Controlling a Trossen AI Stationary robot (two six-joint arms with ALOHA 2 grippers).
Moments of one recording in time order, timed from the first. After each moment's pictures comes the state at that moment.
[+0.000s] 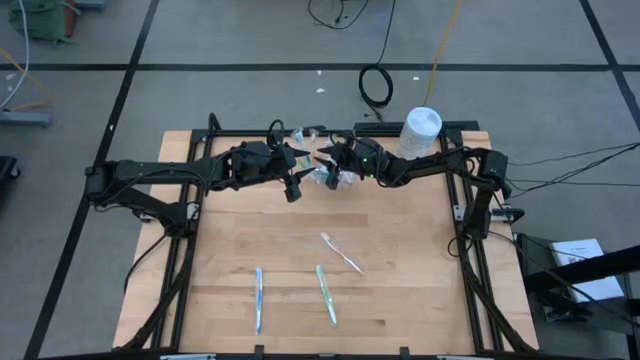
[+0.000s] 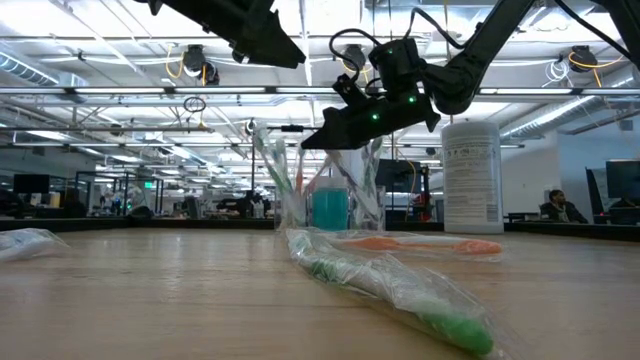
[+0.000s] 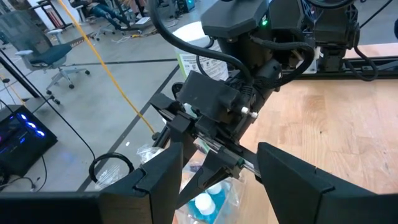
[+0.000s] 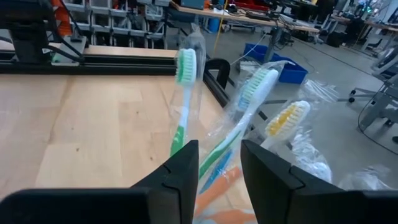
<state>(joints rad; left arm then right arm) 0.18 1.31 0.99 0.00 -0.23 0.18 -0.38 1.83 0.94 0.71 0.00 -0.18</state>
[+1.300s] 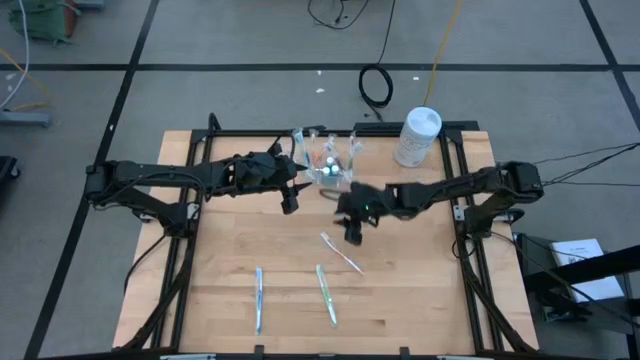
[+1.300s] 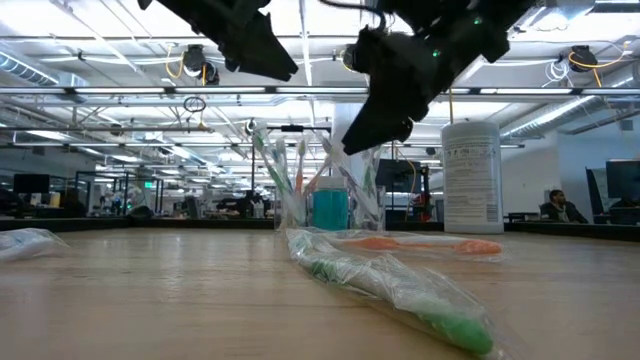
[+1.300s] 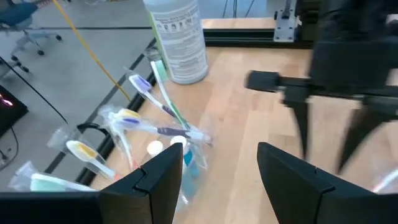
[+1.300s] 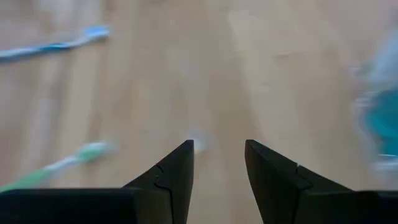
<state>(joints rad) 0.11 1.31 0.99 -0.15 -0.23 0.06 -0.01 1.57 0.94 -0.07 0.00 0.18</state>
